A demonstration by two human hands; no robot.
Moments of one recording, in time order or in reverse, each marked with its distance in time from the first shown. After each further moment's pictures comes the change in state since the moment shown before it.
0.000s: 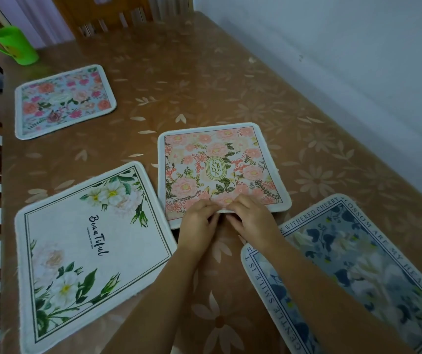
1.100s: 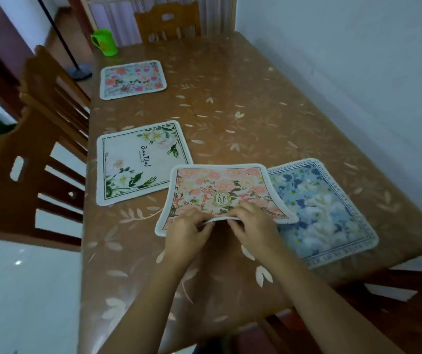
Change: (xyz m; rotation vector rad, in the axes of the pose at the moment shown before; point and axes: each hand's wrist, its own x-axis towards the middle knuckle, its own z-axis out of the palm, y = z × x) left_hand -0.253 0.118 -0.058 0.046 0.165 -0.159; right_hand -0.200 -0.129 -0.101 0.089 -0.075 -0.029
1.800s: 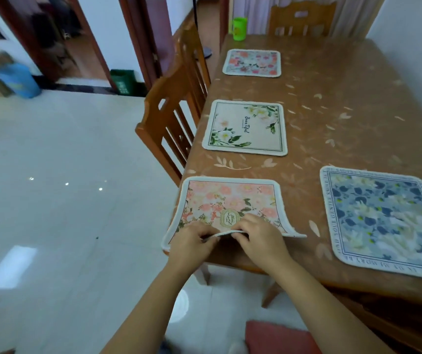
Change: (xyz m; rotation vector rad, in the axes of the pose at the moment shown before) left_hand -0.215 -0.018 -0.084 -0.013 0.144 -0.483; right_hand -0.106 -0.126 0.047 0.078 -0.361 -0.322
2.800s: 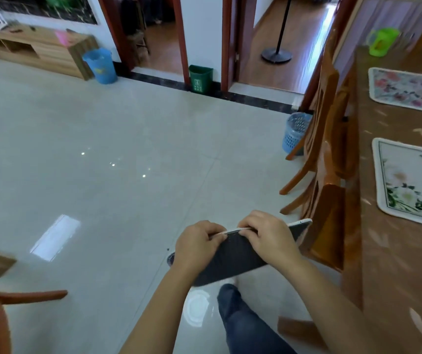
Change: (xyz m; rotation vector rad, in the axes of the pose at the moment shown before) left_hand 0.118 -0.295 -0.326 -0.058 0.098 -0.281; right_hand 0.299 -0.306 0.205 0.062 -0.167 -0.149
